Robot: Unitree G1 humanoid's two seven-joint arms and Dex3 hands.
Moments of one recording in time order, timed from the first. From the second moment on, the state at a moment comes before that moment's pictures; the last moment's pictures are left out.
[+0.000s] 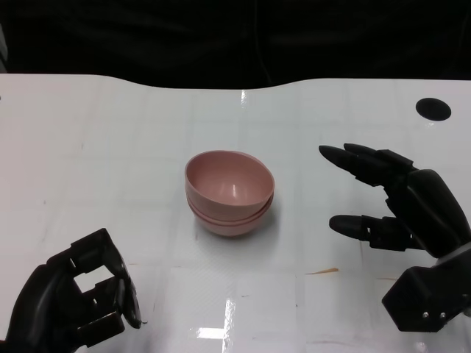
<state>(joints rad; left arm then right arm) 0.21 0.11 0.15 -0.23 -0.44 0.28 -0.35 -0.41 -0.35 0.30 0.67 -0.55 -0.74 -0.38</state>
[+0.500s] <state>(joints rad) 0.21 0.10 0.15 -0.23 -0.44 0.28 -0.35 0.00 -0.11 0.16 0.37 0.44 -0.28 0.26</state>
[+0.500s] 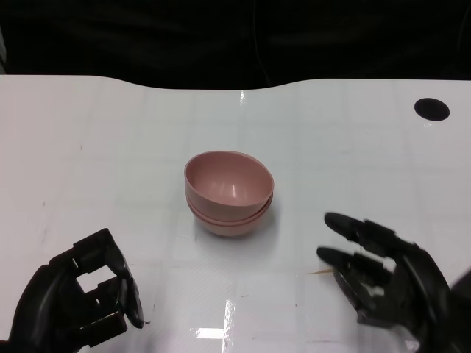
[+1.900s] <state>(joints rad) 0.22 0.11 0.16 -0.26 -0.46 0.31 -0.35 0.13 -0.03 -0.20 0.07 0.80 0.34 0.49</state>
